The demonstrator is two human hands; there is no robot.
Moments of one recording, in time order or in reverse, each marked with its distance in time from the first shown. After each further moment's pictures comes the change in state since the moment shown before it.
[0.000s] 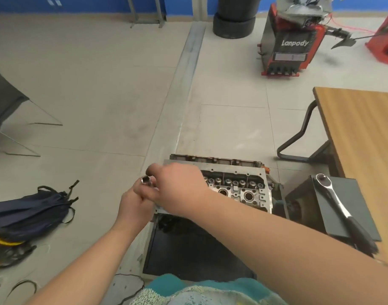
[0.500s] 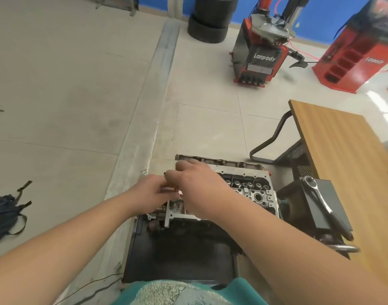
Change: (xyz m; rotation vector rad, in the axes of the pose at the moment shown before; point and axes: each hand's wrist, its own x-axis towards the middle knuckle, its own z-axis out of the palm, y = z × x) left_hand 0.077 -0.036 -0.052 -0.219 -0.692 0.346; right_hand 0.039 -0.041 0.020 -0.260 -0.192 -0.007
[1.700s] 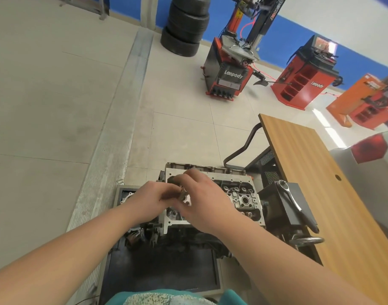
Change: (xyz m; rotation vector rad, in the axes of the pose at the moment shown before) left_hand 0.007 -0.030 -0.004 0.003 0.021 0.250; right_hand -0.009 -0.032 0.024 0.136 0.212 0.295
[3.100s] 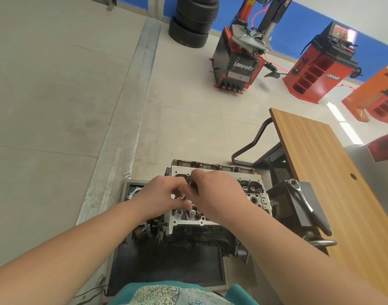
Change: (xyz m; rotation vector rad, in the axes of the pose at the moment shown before) left_hand 0.017 0.000 -0.001 0.018 -0.016 0.023; right_hand 0.022 0.007 -0.018 -0.196 -0.163 0.101
